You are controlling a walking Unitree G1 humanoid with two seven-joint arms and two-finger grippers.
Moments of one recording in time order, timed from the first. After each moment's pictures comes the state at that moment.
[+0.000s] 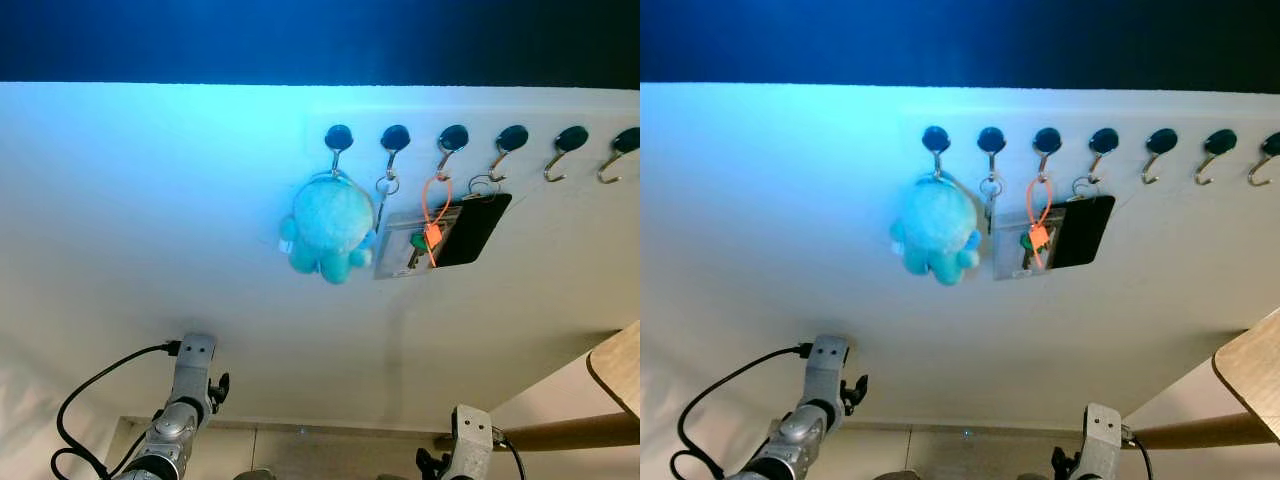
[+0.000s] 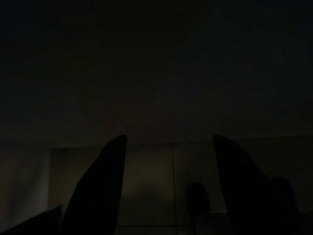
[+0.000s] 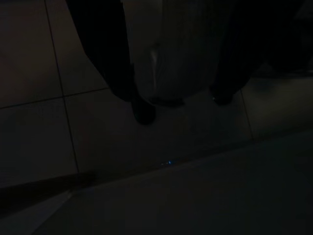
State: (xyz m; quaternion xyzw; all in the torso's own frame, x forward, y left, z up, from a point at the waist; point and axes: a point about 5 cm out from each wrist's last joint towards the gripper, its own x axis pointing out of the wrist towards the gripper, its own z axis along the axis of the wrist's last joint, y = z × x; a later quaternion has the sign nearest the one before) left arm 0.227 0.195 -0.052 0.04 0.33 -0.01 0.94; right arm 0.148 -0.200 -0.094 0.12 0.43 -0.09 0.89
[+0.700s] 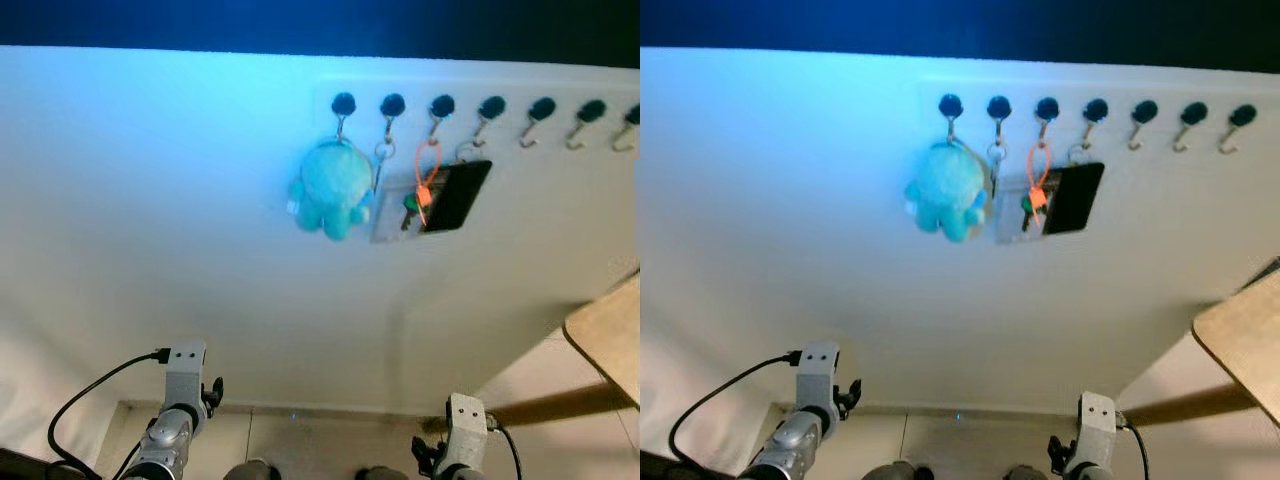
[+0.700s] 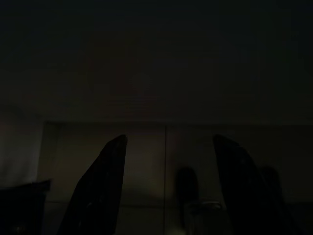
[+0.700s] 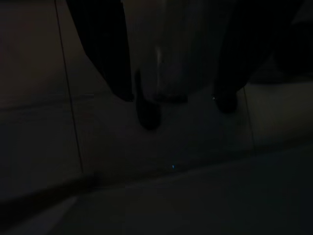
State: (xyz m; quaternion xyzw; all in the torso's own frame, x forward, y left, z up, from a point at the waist) left arm 0.221 0.200 -0.055 0.01 0.34 0.01 0.94; right arm 0.160 -0.198 -0.089 0.11 0.43 -0.07 0.89
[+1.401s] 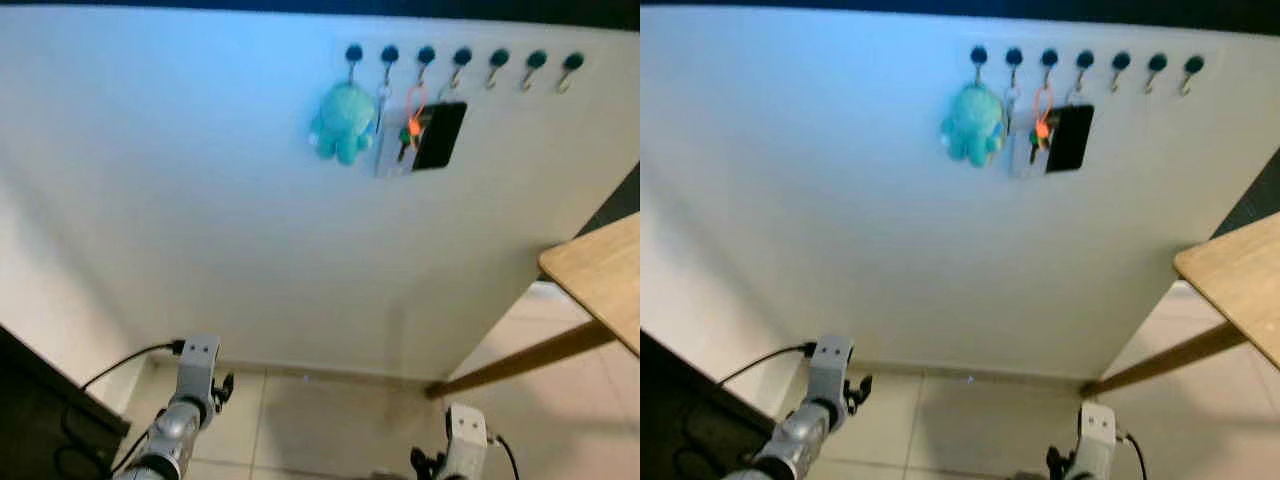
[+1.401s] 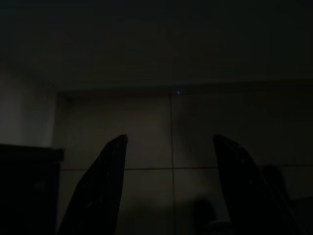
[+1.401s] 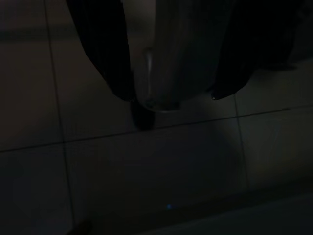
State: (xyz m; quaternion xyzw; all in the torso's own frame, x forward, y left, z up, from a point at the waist) left arm 0.231 0.188 -0.051 0.04 0.34 -0.04 0.94; right arm 0.150 -0.196 -0.093 0.12 0.43 -0.08 0.89
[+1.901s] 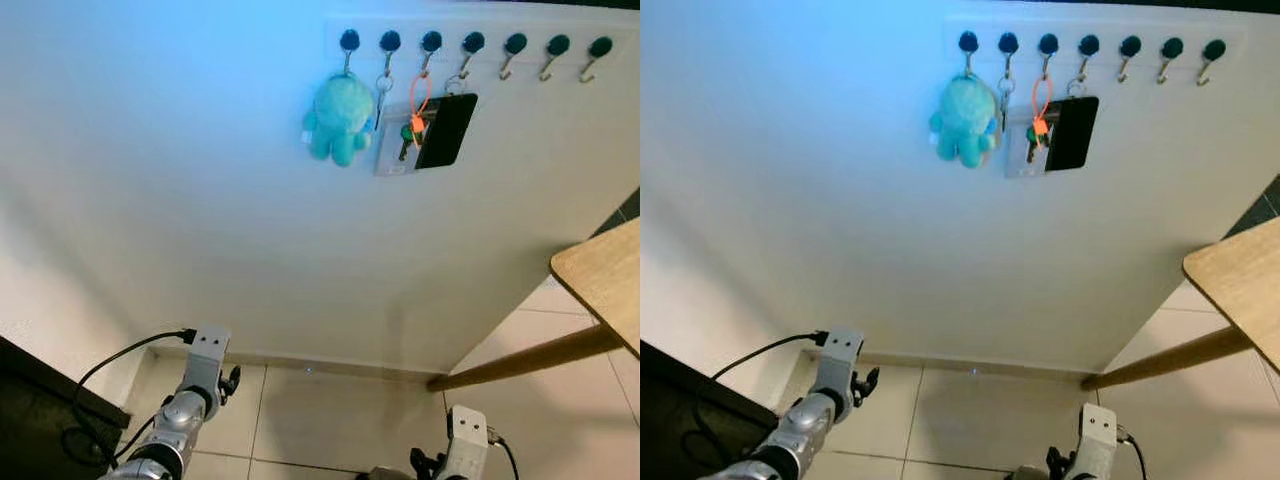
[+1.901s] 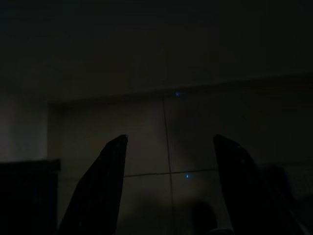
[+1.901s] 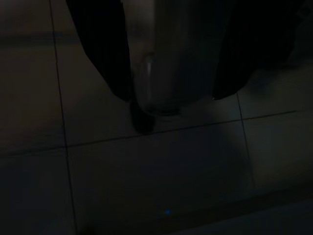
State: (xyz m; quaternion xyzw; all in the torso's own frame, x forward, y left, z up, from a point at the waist) left arm 0.240 0.184 -0.045 0.07 0.32 -0.06 0.94; right arm 0.151 -0.194 -0.093 0.13 0.43 -0.09 0.89
